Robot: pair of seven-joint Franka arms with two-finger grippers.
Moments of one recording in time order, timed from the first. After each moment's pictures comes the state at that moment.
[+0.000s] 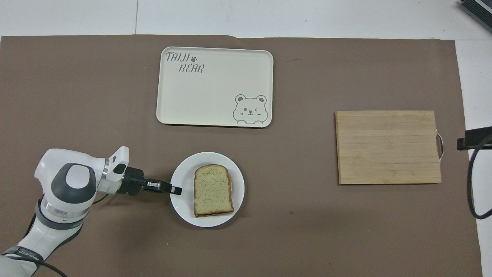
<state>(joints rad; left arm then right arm) 0.00 0.13 -0.10 -2.39 -1.04 1.94 0.73 0.04 -0.14 -0.11 -1.61 -0.01 1.49 0.12</state>
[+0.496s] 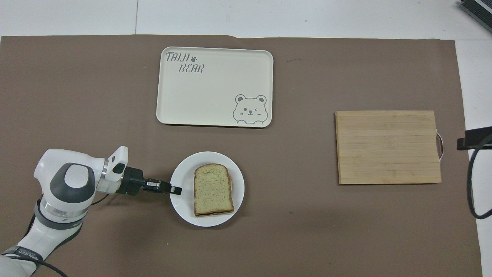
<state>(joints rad) 0.04 0.15 -0.10 -2.32 -1.06 1.85 0.72 0.04 -0.14 -0.10 -1.61 -0.01 1.49 0.12</state>
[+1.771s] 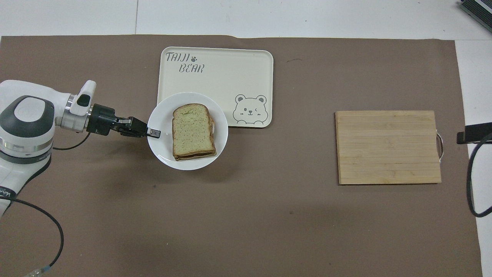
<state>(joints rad) 0.11 0.46 -0.10 -1.69 -0.95 1.70 0.47 0.04 -0.14 -0.10 -1.61 -0.01 1.54 0.08</state>
